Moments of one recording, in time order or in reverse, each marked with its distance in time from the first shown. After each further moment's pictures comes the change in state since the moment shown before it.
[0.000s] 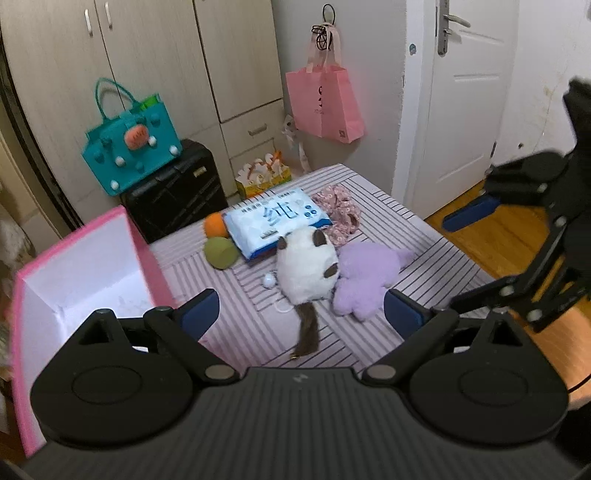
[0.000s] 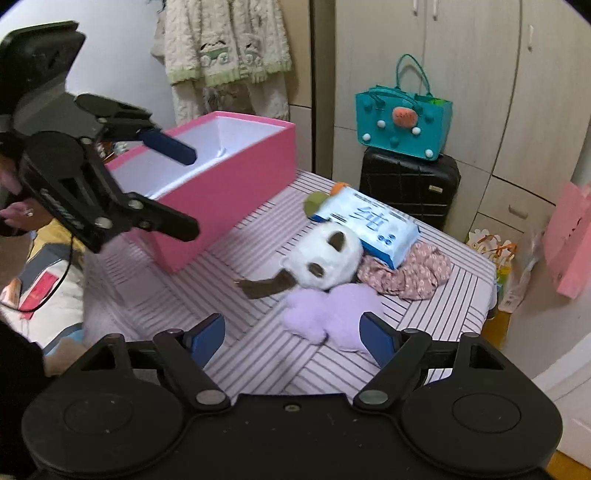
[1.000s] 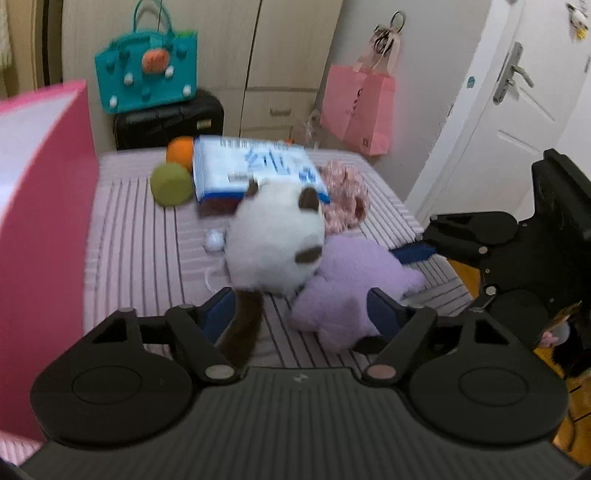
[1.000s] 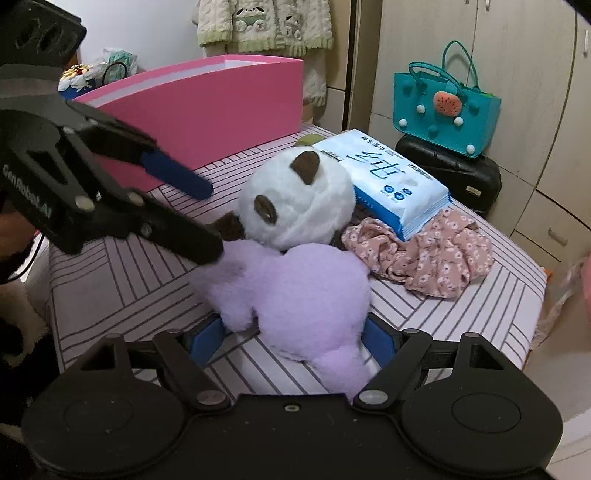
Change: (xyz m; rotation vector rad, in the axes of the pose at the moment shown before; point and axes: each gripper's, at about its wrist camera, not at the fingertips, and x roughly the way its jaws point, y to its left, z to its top) left arm 0.107 -0.012 -0.041 -0.367 -0.032 -0.042; right arm 0.111 -0.054 -0.031 -0.174 0.015 0.093
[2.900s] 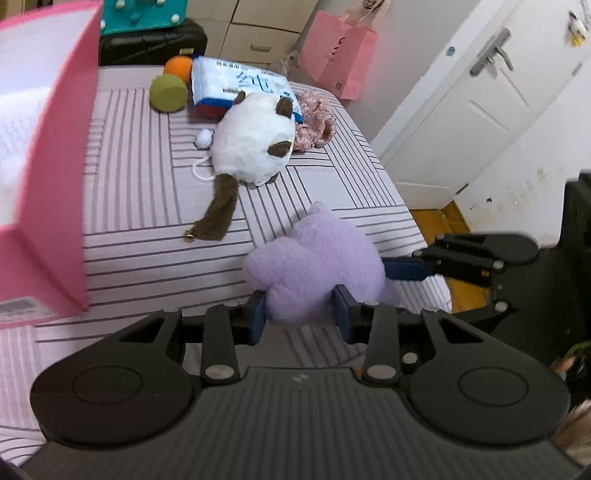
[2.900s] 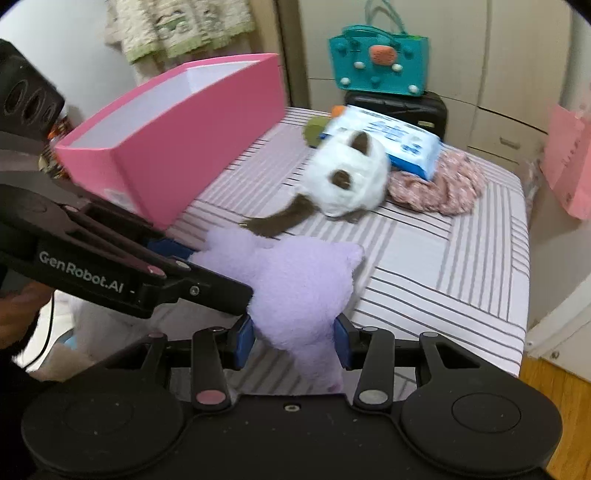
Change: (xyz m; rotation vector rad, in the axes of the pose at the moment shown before) left arm -0.052 0.015 -0.034 -0.079 0.191 -0.156; right arm -0.043 0.098 0.014 0.317 0.097 -0.116
